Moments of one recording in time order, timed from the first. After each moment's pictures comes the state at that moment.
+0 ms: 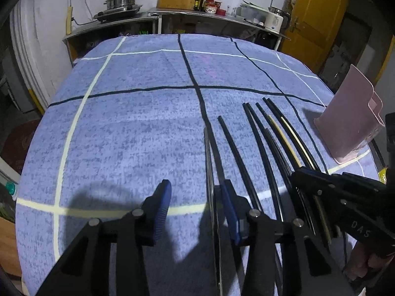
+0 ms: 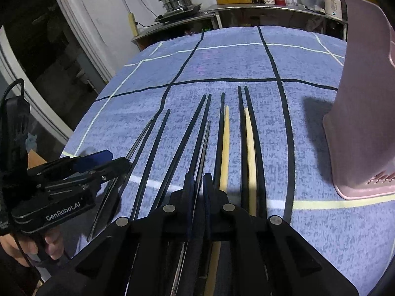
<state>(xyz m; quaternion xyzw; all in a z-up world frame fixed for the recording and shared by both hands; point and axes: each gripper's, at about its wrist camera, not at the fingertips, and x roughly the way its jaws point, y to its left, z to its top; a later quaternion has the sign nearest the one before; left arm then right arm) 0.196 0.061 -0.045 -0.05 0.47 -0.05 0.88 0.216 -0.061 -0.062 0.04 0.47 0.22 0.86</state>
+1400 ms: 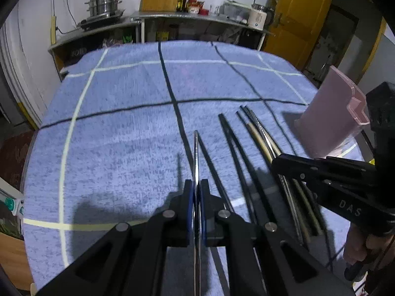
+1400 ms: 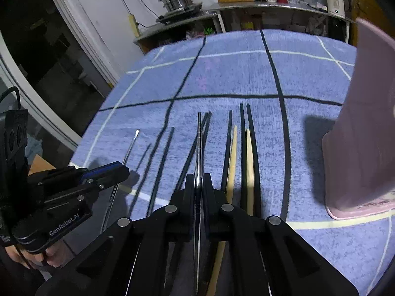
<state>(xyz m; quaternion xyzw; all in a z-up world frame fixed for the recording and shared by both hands) 0.197 0.047 -0.013 -0.04 0.46 -0.09 0.88 0.226 -0.065 -0.033 0.05 0.47 0.23 0.85</state>
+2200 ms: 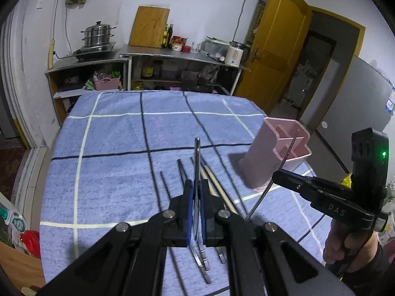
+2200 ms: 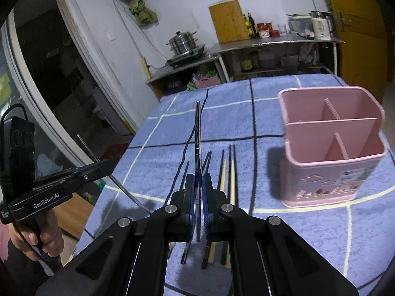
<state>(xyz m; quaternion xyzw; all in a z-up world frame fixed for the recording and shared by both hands) 0.151 0.037 0.088 -0.08 0.38 -0.14 0.91 0.160 -0.130 0.052 0.10 0.37 0.24 0.89</state>
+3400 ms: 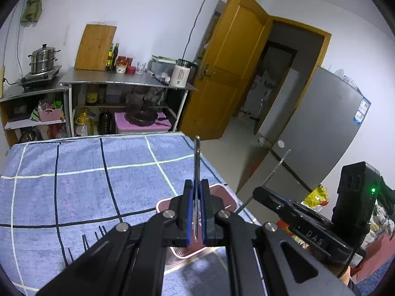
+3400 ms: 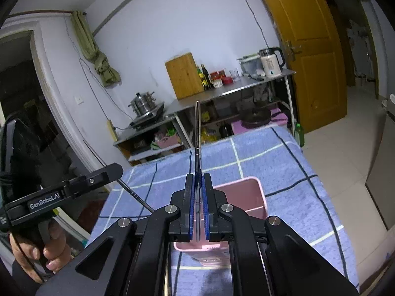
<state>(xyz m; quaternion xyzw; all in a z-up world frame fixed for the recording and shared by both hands) 0.246 -0.116 0.164 -0.10 0.32 -0.25 0.91 0.196 -0.268 0.130 0.17 0.26 0.13 0.94</state>
